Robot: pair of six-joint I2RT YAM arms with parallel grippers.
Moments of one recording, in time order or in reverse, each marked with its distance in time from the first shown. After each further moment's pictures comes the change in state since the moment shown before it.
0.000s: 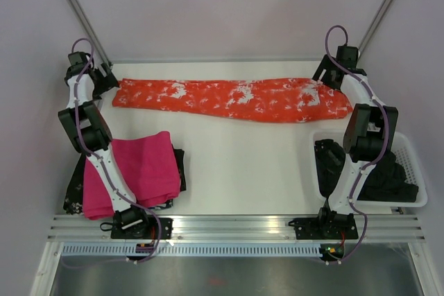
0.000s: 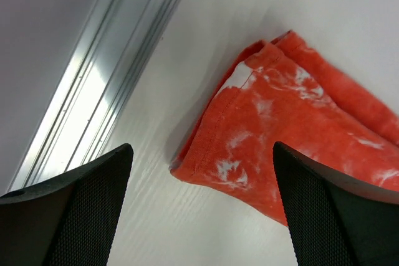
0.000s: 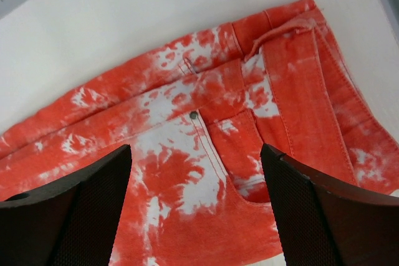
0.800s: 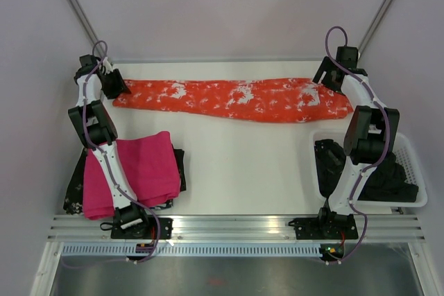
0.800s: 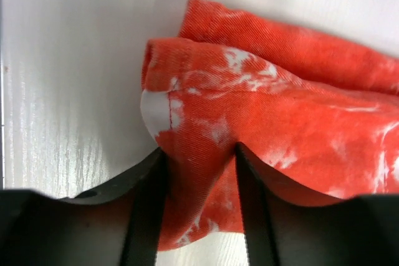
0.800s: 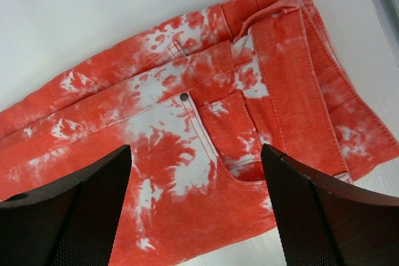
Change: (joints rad) left arm -0.029 0.226 0.215 -0.123 0.265 0.187; right arm 0.003 -0.032 -0.027 -0.055 0.022 -0.014
